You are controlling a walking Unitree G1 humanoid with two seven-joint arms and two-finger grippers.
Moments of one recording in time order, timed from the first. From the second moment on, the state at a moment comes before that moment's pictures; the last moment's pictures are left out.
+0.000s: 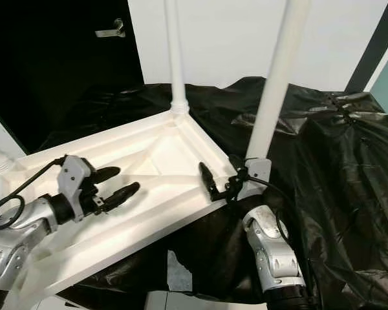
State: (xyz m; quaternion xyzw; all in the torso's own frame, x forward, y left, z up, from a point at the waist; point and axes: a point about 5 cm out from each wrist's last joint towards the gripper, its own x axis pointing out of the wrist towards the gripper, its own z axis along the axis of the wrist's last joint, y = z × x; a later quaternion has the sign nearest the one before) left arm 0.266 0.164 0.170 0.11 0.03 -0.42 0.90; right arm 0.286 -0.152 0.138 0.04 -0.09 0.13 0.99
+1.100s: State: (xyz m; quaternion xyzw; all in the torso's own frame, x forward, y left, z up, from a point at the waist) left arm 0.273 0.088 0.166 0.08 -0.01 -0.57 0.82; right arm 0.298 -0.181 0.145 0.01 -0.12 0.01 0.99
